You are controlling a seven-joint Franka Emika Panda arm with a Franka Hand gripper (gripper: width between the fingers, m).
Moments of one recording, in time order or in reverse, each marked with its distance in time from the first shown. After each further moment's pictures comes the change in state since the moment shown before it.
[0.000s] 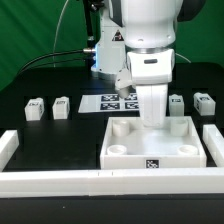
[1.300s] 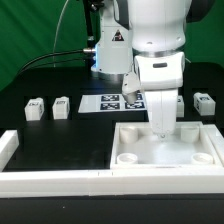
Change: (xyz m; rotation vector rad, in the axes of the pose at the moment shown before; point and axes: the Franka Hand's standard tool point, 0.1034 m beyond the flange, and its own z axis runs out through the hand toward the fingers) arm 0.009 0.023 -0.002 0.004 0.009 0.017
